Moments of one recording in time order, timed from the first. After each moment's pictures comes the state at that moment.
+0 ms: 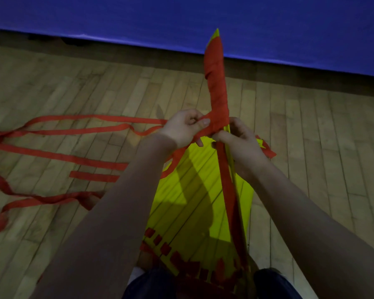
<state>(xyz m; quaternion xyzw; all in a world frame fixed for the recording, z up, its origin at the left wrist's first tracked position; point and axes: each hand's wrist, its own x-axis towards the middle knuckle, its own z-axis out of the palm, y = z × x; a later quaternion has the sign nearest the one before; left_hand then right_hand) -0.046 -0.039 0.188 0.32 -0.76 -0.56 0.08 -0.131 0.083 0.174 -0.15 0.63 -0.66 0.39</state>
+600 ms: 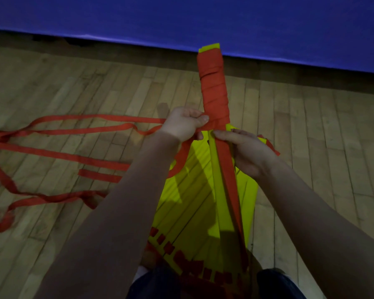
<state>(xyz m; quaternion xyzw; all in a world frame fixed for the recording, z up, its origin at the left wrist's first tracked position) -0.050 -0.036 0.199 0.41 -0.66 -0.62 0.11 -0.140 0.086 0.174 -0.11 0.57 -0.60 0.55</state>
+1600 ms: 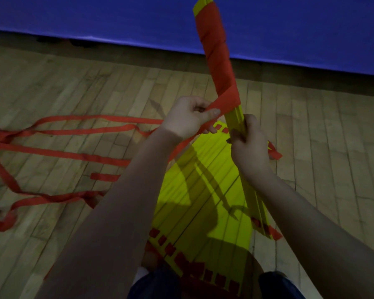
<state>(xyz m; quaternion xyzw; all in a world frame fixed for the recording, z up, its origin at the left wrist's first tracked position) -0.050 -0.039 0.213 0.31 -0.73 -0.59 0.15 -0.130 0.088 0.172 -0.30 0.81 -0.48 0.15</state>
